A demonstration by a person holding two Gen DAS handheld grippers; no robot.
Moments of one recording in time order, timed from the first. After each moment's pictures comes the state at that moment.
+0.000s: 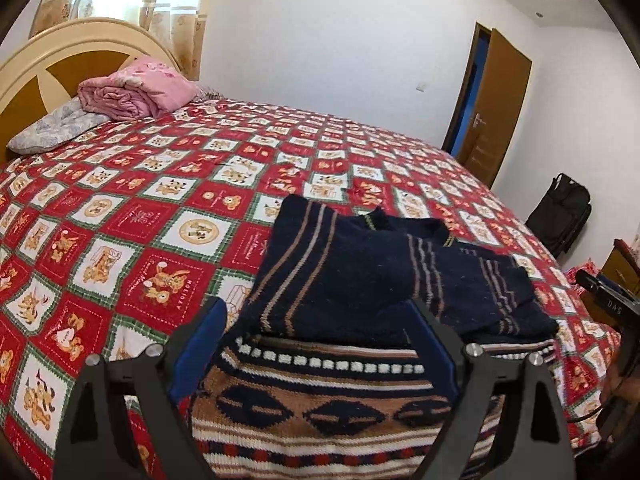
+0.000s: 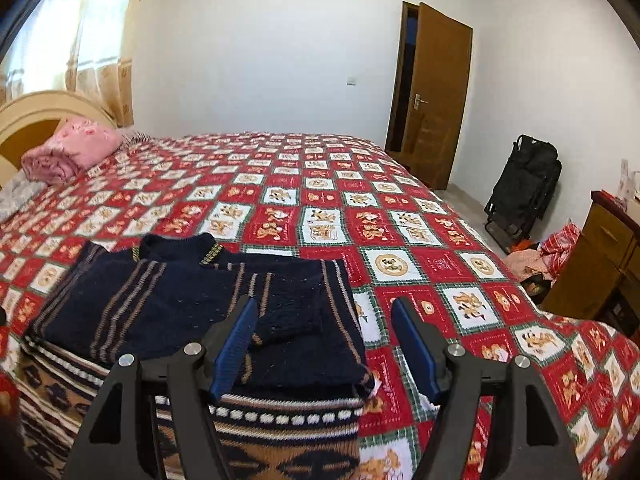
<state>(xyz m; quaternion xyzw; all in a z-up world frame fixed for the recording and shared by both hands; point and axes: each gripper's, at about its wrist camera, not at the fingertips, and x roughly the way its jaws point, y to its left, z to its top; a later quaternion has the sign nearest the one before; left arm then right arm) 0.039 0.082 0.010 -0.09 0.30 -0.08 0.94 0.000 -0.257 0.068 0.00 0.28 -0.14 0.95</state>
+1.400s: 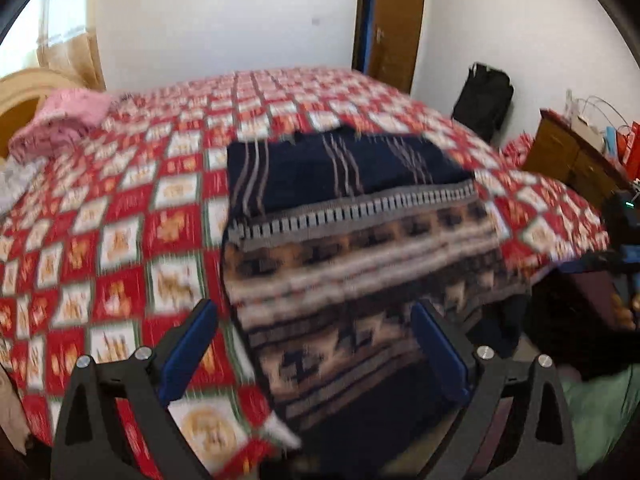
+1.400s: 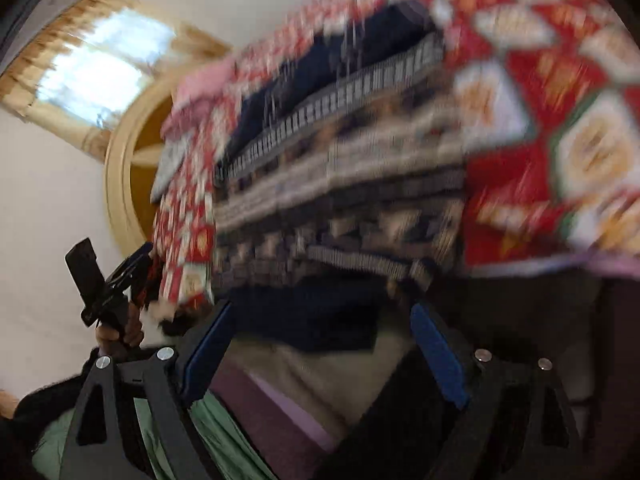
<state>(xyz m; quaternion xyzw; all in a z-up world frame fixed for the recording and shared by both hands) -0.083 0.120 0.024 0.06 0.40 -0.24 0.88 -0.160 -0.273 -0.053 0.30 0.53 0.20 0.76</state>
